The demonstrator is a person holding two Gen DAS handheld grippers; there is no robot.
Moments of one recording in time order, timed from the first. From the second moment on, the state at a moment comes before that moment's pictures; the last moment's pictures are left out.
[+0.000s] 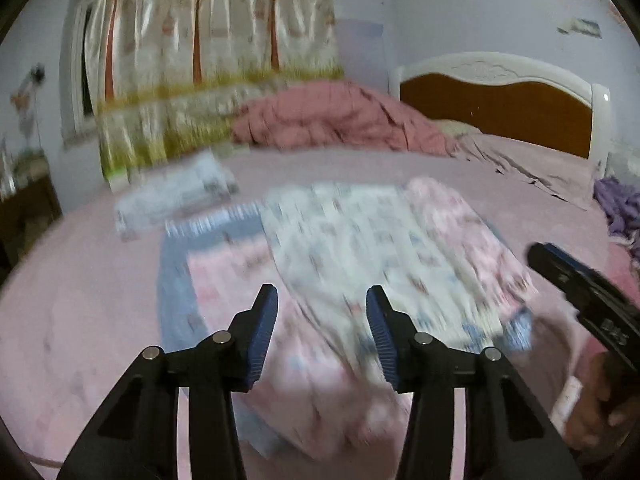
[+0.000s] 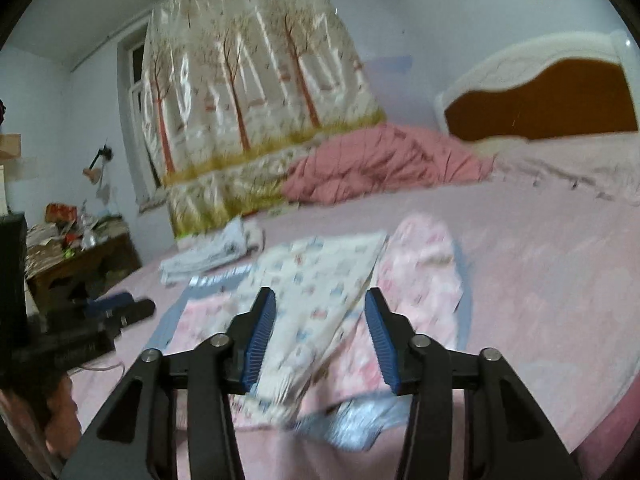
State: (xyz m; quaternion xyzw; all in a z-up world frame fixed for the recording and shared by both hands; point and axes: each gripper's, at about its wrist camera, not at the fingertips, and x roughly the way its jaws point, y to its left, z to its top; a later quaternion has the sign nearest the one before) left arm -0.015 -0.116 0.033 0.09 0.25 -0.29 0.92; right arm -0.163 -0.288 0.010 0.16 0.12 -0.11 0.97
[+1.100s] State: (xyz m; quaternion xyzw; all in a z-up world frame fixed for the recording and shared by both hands) left arm -0.023 -0.121 -0.022 0.09 0.32 -0.26 0.91; right arm -0.125 -0.271 -0.041 0.13 0.21 -0.09 0.96
